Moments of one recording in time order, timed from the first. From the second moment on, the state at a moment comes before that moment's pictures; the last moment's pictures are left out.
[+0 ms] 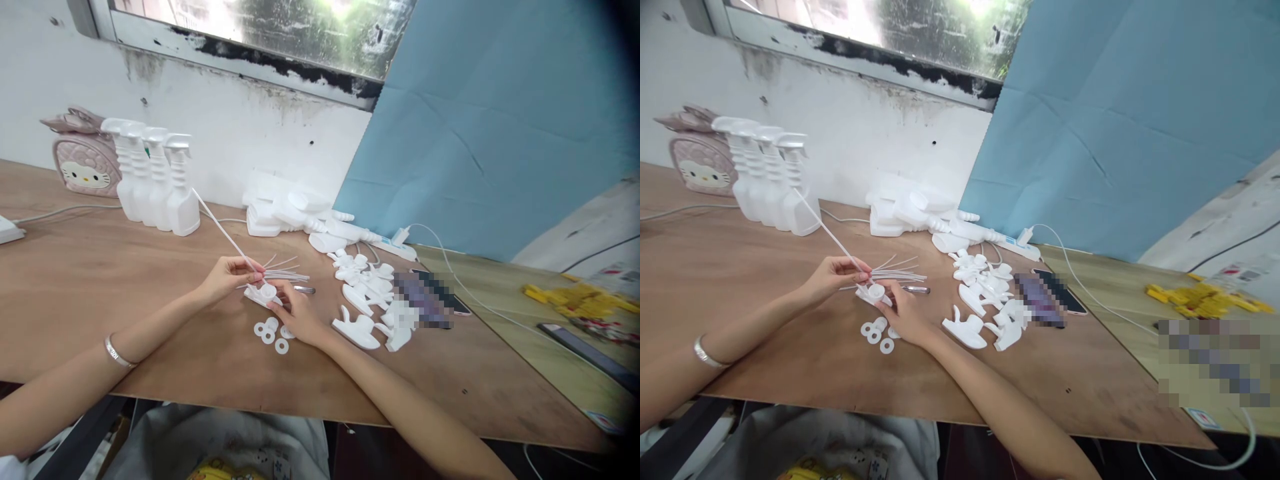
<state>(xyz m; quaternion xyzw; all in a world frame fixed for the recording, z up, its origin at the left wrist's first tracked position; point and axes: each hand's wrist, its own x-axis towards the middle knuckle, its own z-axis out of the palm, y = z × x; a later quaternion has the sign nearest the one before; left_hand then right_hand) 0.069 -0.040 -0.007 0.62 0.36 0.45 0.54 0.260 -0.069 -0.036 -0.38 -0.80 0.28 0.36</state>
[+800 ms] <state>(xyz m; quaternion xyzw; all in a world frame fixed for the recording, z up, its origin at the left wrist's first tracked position) 0.072 -0.044 -0.010 0.74 0.32 0.43 0.40 0.260 -0.069 -0.035 -0.38 -0.81 0.28 0.36</state>
